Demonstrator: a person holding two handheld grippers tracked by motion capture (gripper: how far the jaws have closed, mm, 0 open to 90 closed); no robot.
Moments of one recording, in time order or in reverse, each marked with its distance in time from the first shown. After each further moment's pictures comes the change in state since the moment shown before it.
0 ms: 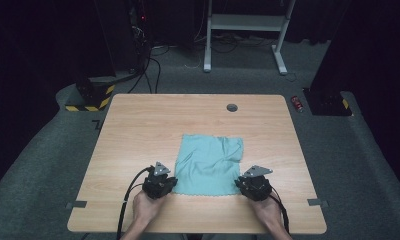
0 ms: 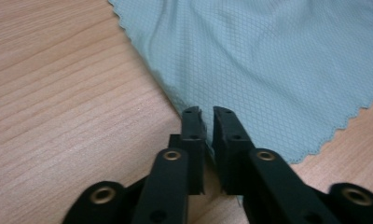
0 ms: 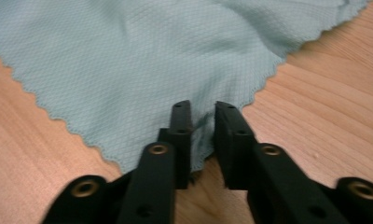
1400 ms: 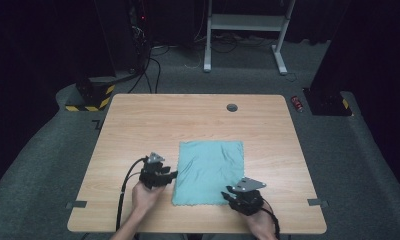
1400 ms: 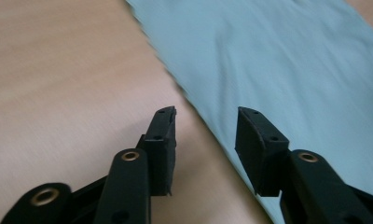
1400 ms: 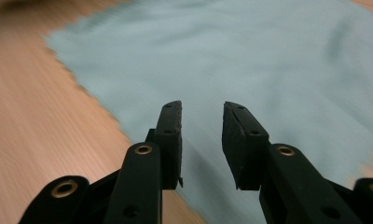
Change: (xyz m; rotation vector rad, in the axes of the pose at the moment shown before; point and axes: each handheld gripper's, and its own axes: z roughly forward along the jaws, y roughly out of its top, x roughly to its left) left arm 0.035 0.028 0.006 -0.043 -0.014 -0.112; right arm 0.051 0.002 -0.018 -0.090 0.115 -0.072
